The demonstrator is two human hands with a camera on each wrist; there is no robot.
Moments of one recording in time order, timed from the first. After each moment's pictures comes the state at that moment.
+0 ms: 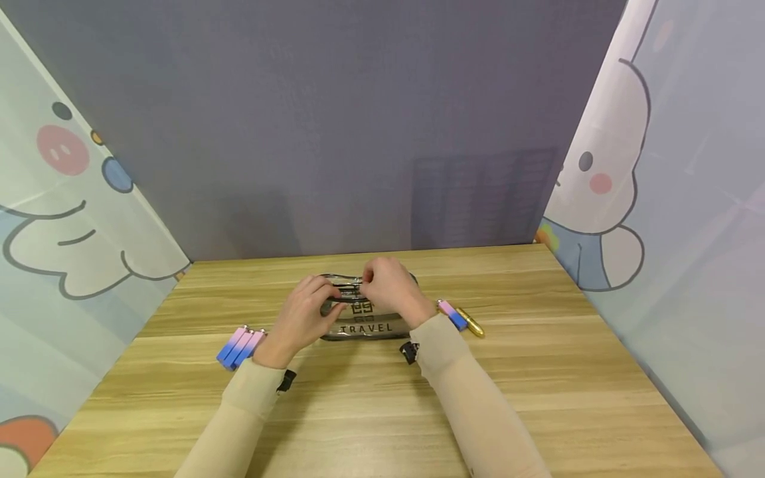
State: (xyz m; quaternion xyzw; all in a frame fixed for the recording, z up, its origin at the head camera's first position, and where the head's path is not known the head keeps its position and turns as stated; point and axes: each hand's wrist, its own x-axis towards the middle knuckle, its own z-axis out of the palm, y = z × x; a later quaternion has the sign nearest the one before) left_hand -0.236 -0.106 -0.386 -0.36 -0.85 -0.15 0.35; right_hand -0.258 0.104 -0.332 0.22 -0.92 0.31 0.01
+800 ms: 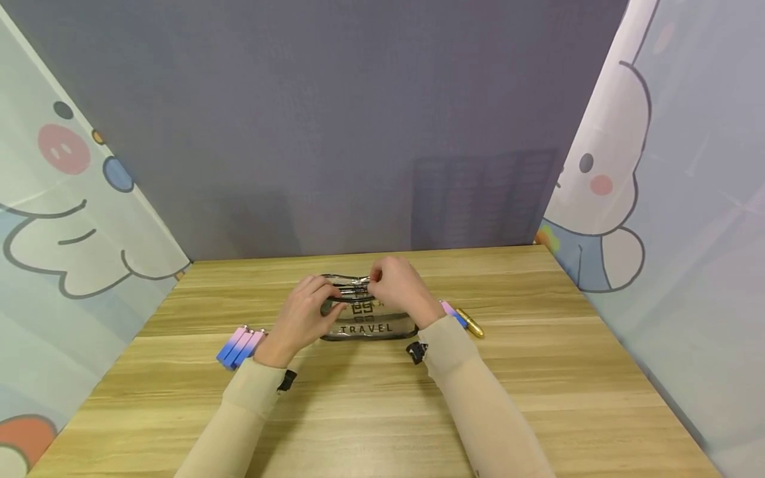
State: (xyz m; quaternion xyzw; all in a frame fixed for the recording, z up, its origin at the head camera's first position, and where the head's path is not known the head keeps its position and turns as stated) left_hand -0.236 -0.106 -0.386 -0.36 -0.85 -0.15 0.35; right_hand -0.255 0.116 -0.332 0.21 -0.92 0.33 0.02
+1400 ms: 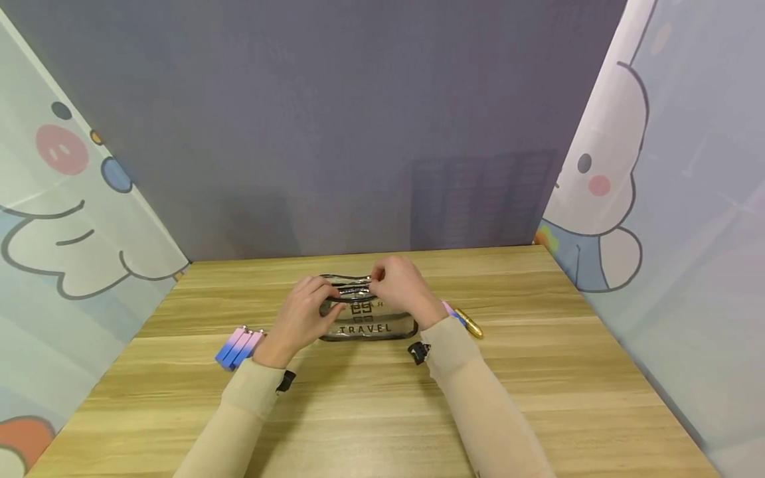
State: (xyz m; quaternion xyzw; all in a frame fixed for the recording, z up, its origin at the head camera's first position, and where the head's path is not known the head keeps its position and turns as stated) left_hand -0.237 -0.106 -0.387 -0.36 -0.85 -0.16 0.35; right_hand -0.253 0.123 -0.331 0.20 -0.92 0.34 0.02
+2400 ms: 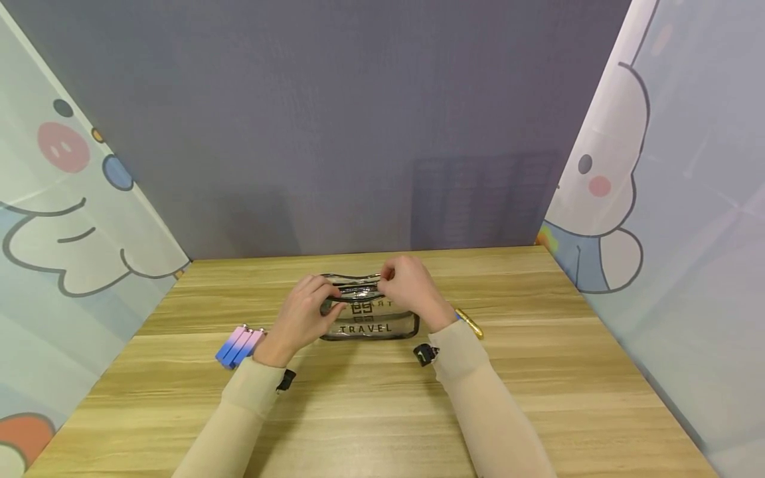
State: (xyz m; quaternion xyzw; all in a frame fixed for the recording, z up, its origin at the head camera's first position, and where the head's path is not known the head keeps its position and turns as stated) left_hand -0.236 -0.105 -0.387 -0.36 -0.85 -0.16 0.35; right_hand -0.247 0.134 -0.331 0.20 -0.91 0.36 0.05
